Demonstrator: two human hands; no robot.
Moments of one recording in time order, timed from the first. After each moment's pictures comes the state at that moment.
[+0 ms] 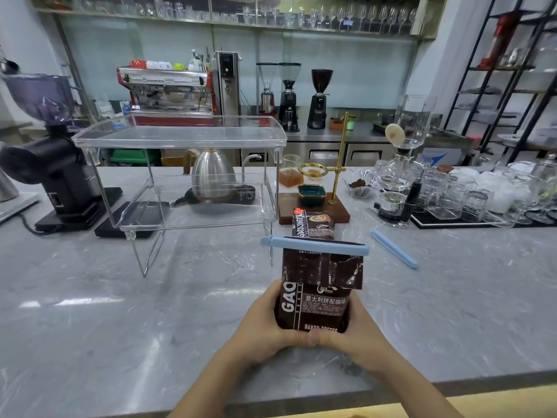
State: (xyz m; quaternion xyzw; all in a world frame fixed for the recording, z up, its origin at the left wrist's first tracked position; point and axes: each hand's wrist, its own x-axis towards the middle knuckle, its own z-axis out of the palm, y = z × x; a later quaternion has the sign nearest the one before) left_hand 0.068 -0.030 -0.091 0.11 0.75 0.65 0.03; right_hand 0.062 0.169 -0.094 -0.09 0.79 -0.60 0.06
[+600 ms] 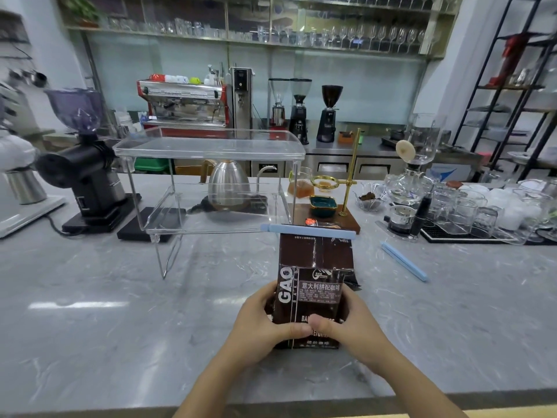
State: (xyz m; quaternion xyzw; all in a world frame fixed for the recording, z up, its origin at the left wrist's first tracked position) left_hand 0.087 -0.060 -0.071 0.08 0.77 0.63 -0.06; right_hand 0.063 0.138 -0.066 -0.13 0.80 -0.59 0.03
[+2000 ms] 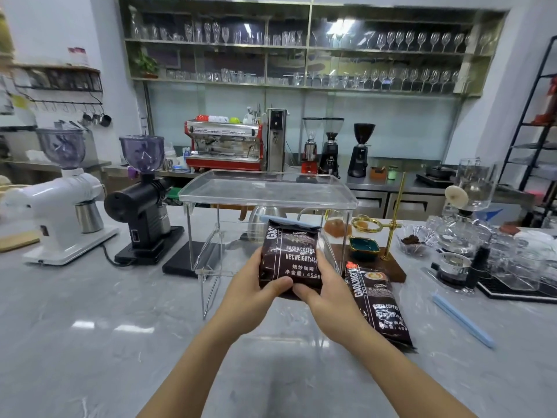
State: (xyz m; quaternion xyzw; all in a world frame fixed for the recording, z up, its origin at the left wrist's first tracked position) left_hand 0.044 -0.153 0.019 0.04 0.82 0.54 -0.19; right_hand 0.012 0.011 0.026 -0.25 0.79 -0.57 -0.02
